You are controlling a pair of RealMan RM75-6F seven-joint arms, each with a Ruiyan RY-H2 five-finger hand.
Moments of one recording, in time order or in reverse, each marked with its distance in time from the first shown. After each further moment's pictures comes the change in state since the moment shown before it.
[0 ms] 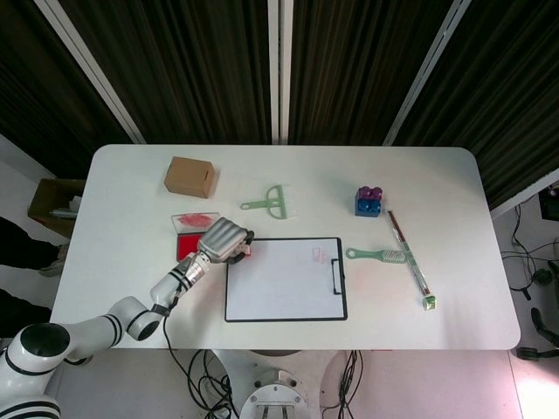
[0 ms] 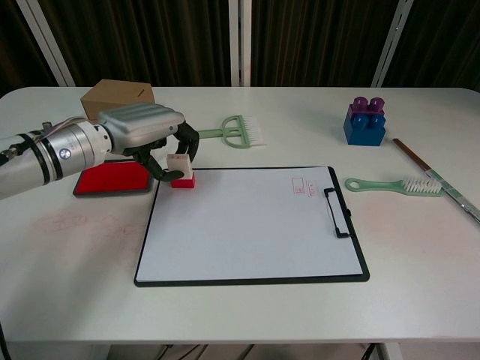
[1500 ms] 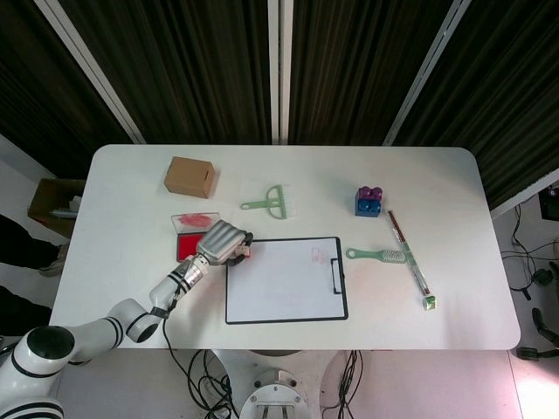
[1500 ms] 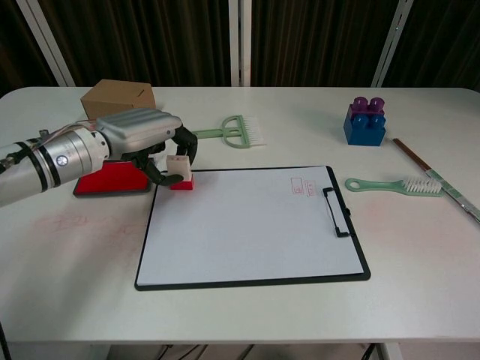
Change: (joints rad) left arm 0.012 -0.016 0.014 0.035 0.029 0.044 -0.076; right arm -0.002 -0.007 0.005 0.010 0.006 0.003 0.010
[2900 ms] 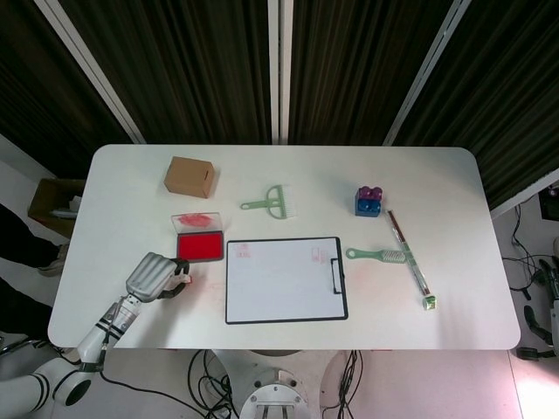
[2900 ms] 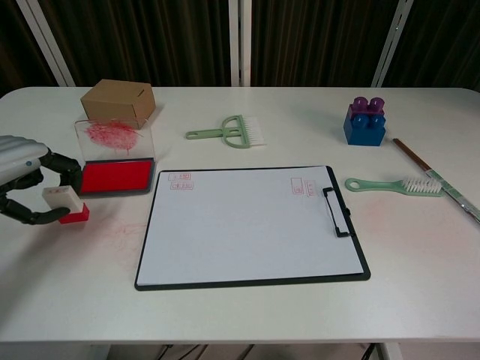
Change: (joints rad) left arm 0.356 0.226 0.161 -0.219 0.061 0.289 0.033; right arm 0.011 -0.004 -0.006 -0.023 -0.018 0.002 -0.036
